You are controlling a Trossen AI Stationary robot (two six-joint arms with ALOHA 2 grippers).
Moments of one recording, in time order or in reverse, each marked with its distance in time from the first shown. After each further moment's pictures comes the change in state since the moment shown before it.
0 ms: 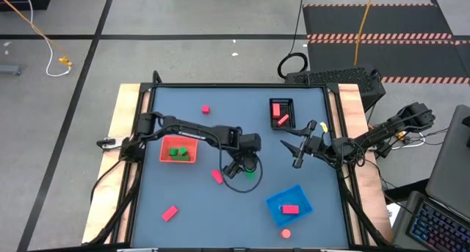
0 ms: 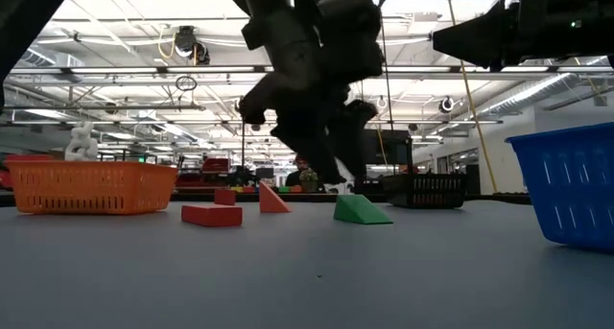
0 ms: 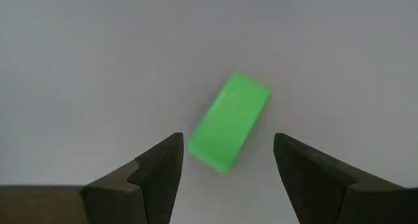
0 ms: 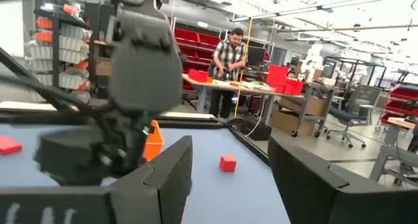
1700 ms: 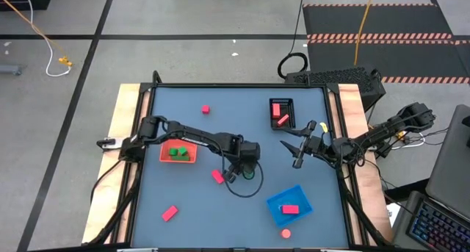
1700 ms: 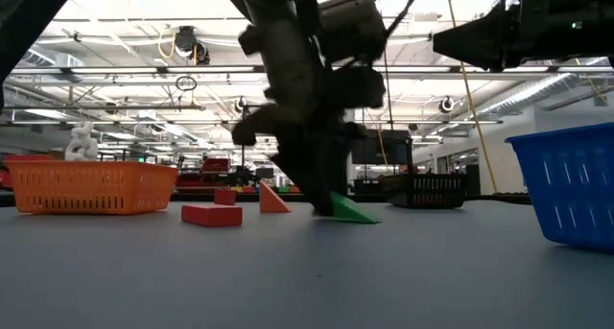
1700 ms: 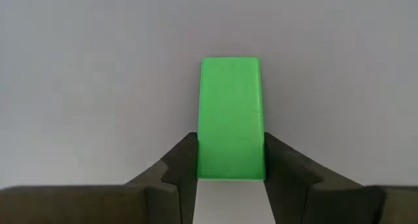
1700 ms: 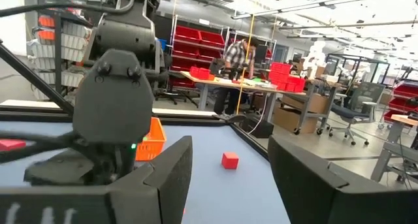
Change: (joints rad) left arm -0.035 0.035 -0.005 -0.055 -0.125 -0.147; right arm 0.000 -0.007 0.000 -0.020 -0.004 0.021
